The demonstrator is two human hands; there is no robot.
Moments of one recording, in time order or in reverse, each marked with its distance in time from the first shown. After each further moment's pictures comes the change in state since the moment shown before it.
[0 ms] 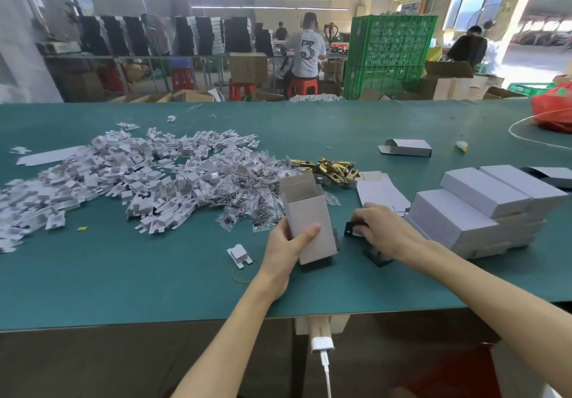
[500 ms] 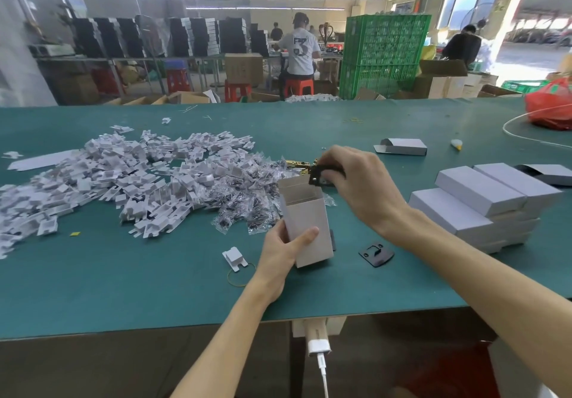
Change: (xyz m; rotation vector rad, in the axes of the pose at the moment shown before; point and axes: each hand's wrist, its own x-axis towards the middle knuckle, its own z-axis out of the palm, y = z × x) left_hand -0.002 0.003 0.001 -0.026 -0.040 0.002; right_hand 0.004 -0.080 -0.071 0.309 0.479 -0.198
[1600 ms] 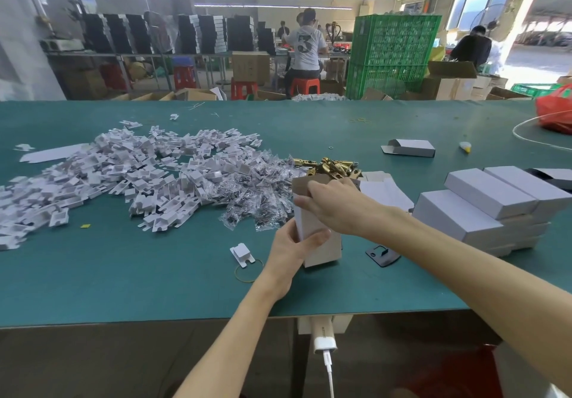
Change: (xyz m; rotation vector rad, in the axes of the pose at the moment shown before) left_hand -0.001 -0.002 -0.003 0.054 -0.071 -0.008; right_hand 0.007 -0.022 0.034 -0.544 -0.664 -0.089
